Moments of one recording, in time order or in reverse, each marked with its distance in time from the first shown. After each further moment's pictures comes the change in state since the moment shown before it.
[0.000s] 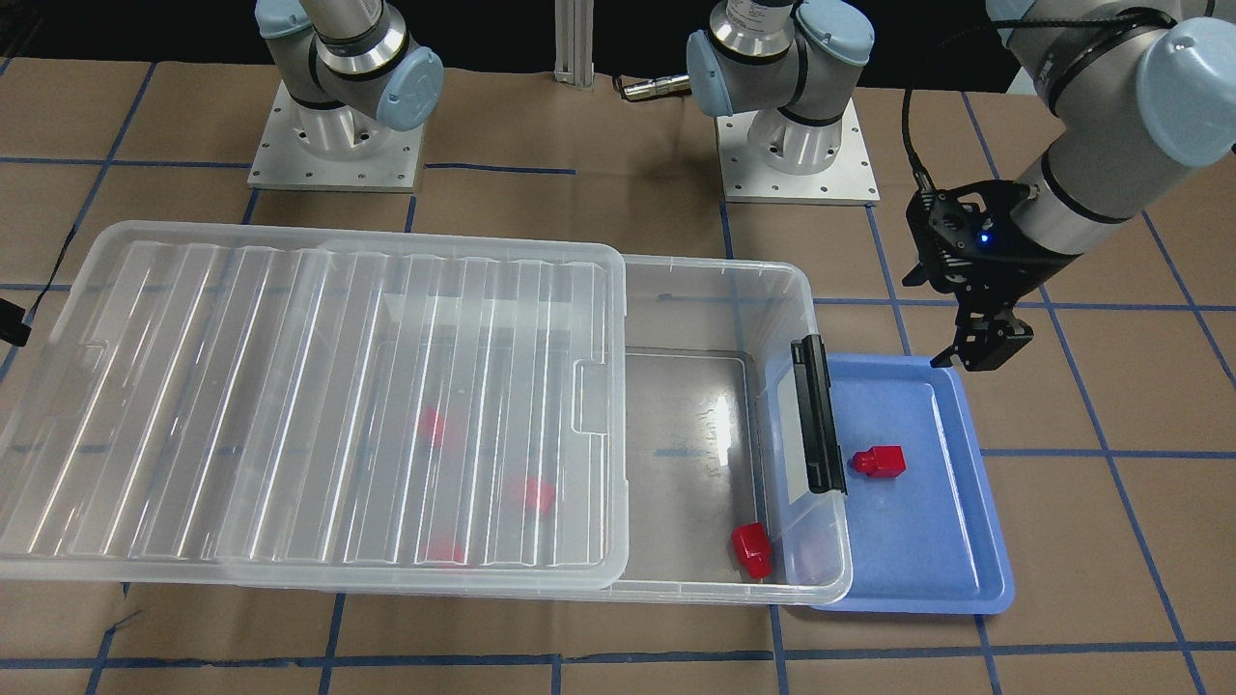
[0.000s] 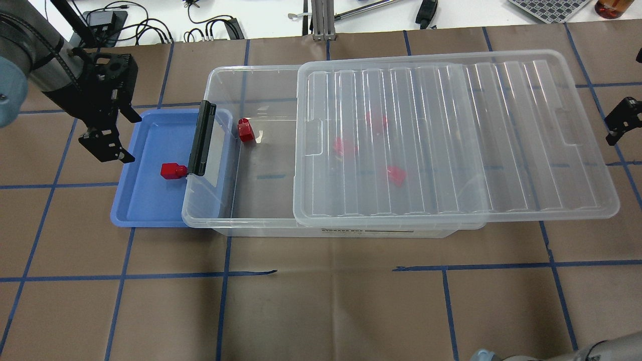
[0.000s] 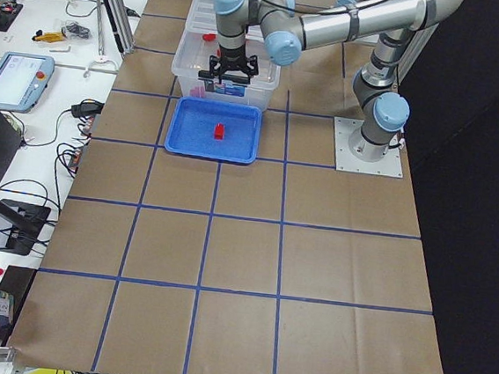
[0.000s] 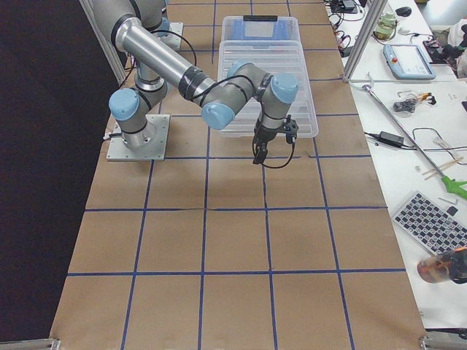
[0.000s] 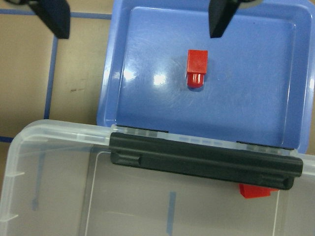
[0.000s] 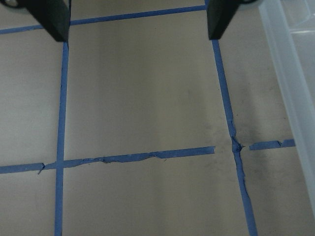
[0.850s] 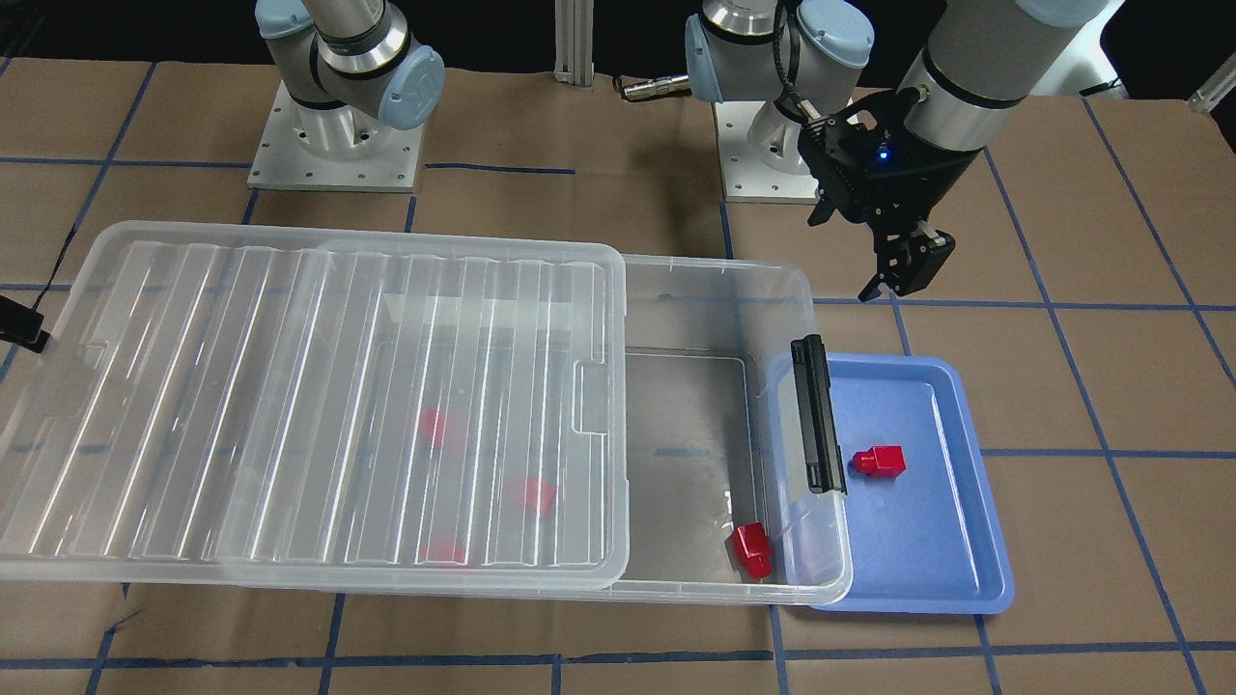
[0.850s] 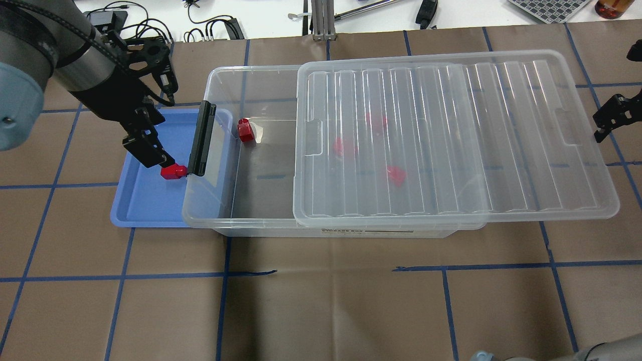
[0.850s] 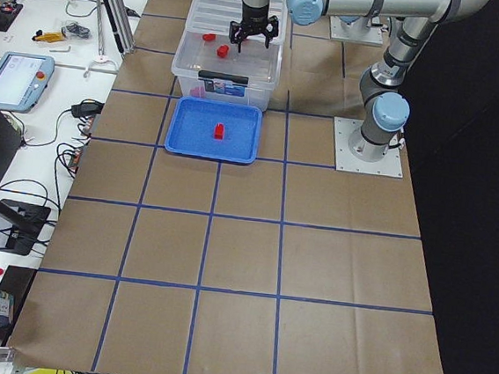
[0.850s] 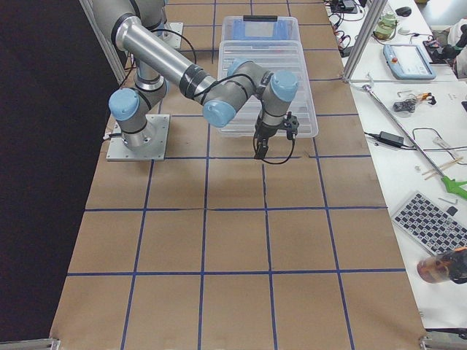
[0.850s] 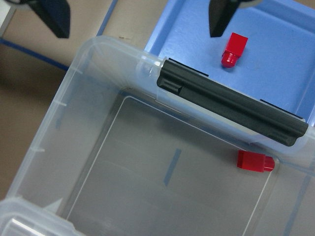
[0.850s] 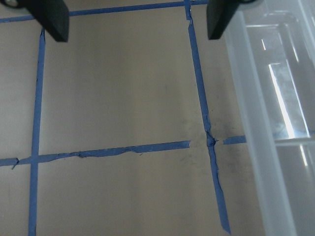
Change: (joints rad) left arm -0.209 0.078 -0.004 -0.021 0.011 -0.604; right arm 0.022 -0.003 0.001 0.014 0.056 0.022
